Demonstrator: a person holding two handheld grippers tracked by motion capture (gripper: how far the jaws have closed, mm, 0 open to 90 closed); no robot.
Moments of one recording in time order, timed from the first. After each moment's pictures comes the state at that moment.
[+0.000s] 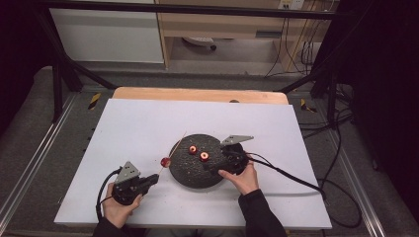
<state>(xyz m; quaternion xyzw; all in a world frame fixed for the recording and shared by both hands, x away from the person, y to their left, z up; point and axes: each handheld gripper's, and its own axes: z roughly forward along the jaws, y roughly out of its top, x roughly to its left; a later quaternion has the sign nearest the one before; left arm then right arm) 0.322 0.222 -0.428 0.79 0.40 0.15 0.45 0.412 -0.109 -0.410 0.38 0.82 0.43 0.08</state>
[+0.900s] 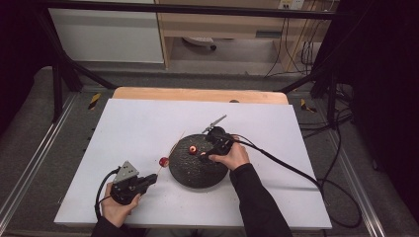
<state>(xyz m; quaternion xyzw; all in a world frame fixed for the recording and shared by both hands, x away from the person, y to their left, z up) 0.323 0.226 -0.429 0.78 0.40 0.15 0.45 0.465 -0.067 -0.395 0.33 0.90 0.27 0.05</state>
